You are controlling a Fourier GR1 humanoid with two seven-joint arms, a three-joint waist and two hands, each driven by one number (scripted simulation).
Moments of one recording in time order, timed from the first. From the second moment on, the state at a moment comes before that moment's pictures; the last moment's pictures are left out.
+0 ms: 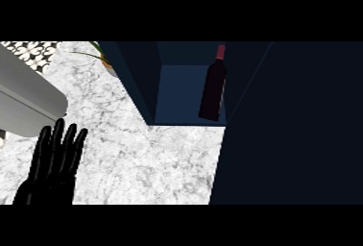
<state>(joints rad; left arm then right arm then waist) 0.15 0.59 -0.53 -2.05 0.69 0.51 -0.47 0.15 -0.17 0.19 -2.40 -0.22 0.45 0.49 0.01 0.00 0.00</state>
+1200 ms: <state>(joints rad) 0.69 0.78 0.05 -2.17 0.97 -0.01 -0.56 -0.32 -0.04 0.78 -2.26 0.13 -0.04 0.71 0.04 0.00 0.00</state>
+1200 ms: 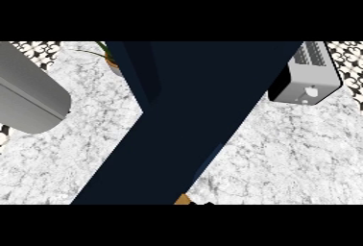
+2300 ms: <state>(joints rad) 0.66 0.73 0.19 -2.16 1.02 -0.14 -0.36 -0.96 -0.02 0.38 -1.43 -0.01 -0.12 0.45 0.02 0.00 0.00</state>
